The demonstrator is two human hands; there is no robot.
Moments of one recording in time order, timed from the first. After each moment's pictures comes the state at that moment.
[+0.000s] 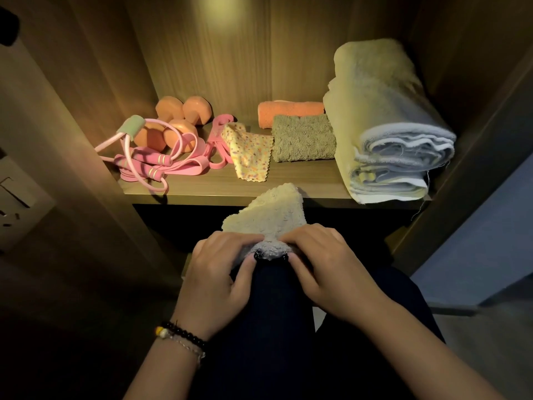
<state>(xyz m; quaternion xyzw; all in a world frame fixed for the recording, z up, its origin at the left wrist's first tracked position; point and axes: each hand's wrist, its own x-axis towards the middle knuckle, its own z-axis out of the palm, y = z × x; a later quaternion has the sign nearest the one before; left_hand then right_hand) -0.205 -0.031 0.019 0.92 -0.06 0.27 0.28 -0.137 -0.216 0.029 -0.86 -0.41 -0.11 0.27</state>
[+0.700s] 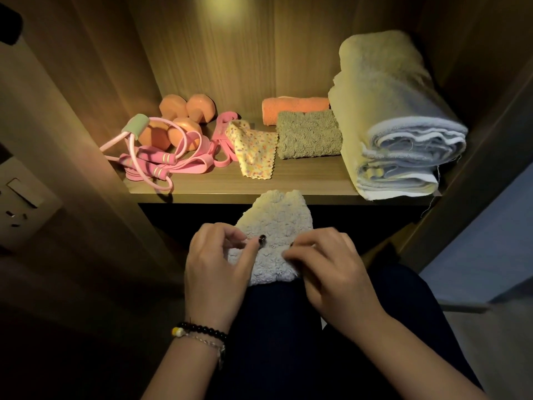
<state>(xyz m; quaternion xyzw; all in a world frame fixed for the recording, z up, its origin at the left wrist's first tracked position) -0.198 -0.037 0.015 0.88 0.11 0.34 0.32 -0.148 -0.209 0.004 -0.82 -0.40 -0.26 0.32</state>
